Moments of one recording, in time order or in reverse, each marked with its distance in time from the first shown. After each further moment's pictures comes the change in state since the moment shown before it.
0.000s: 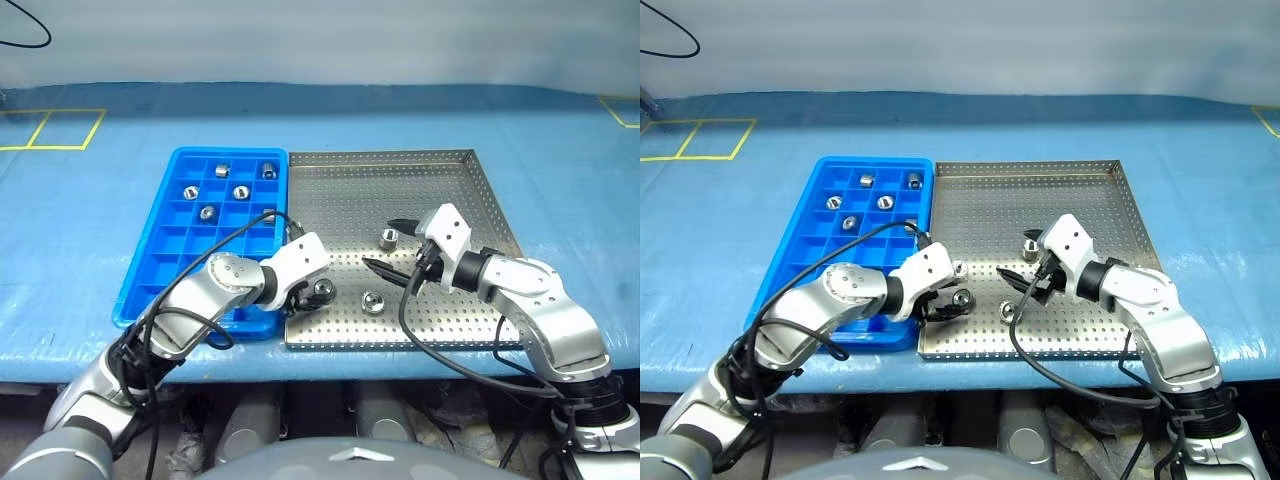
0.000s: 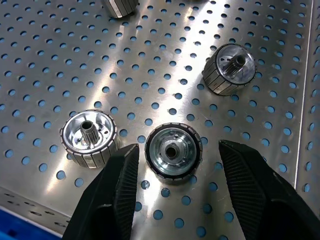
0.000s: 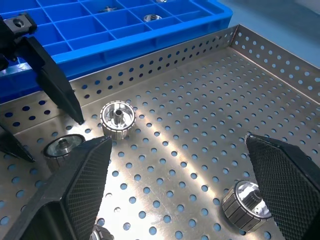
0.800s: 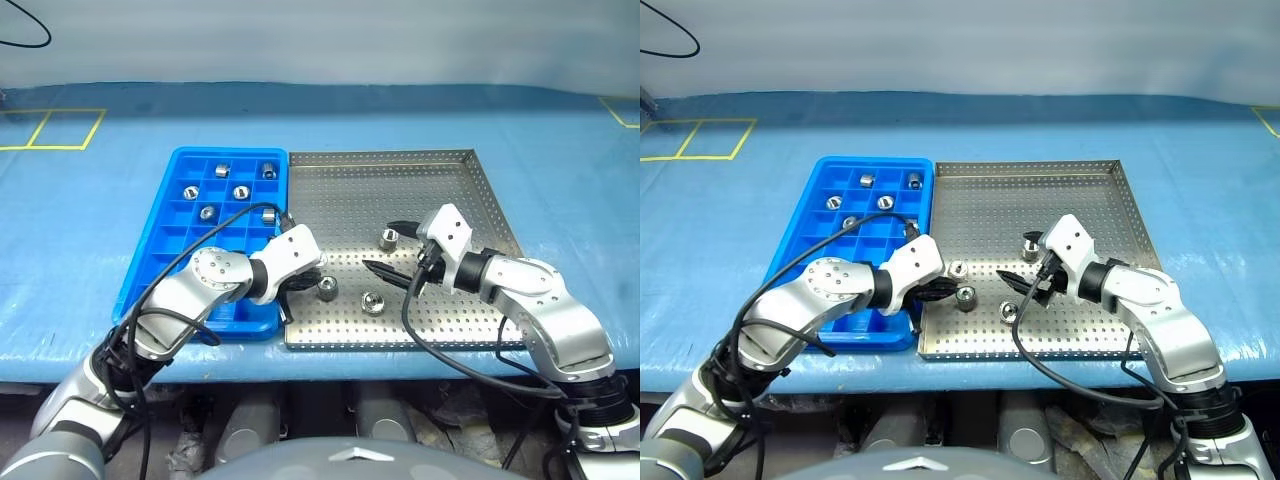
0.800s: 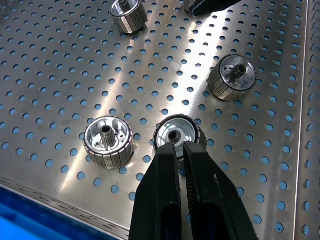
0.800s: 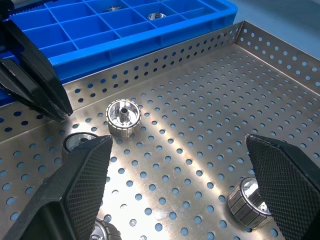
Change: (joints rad) left arm 0.028 0.052 0.065 -0.038 -0.014 -0.097 -0.033; right arm 0.001 -0.018 -0.001 -0.002 0.034 0.019 0.006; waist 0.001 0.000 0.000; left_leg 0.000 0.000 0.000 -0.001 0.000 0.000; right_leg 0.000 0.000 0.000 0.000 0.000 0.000
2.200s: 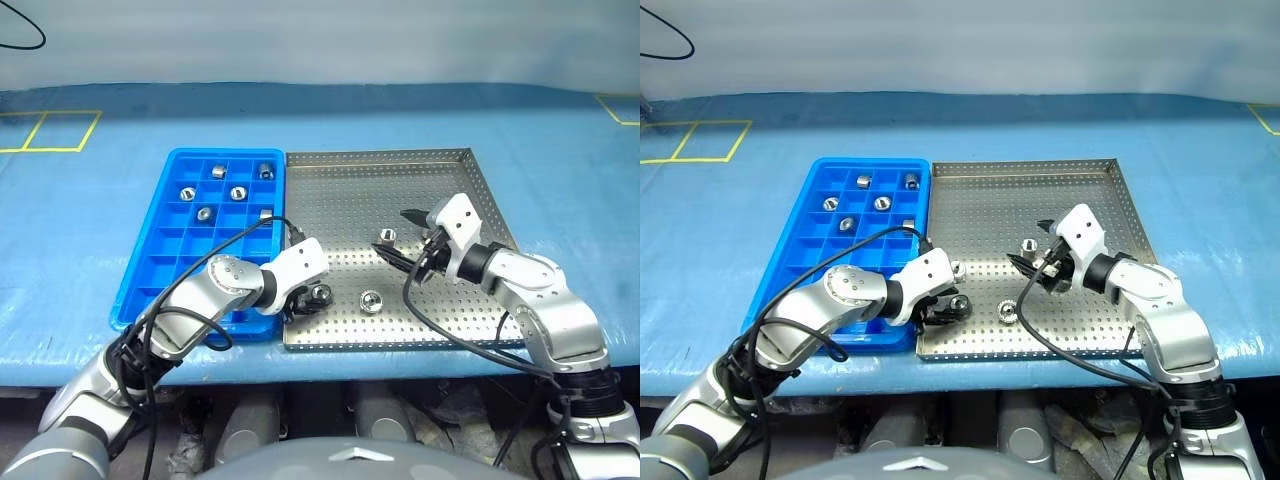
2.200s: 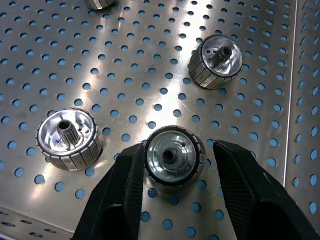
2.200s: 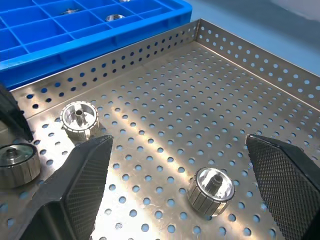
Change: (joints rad) left arm -0.019 -0.025 -0.077 0.040 -0.016 0.072 0.009; right arm -0.024 0.026 -0.045 0.069 -0.024 -0.016 -0.035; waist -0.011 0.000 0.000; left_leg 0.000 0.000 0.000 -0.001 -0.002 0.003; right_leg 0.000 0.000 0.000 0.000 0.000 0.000
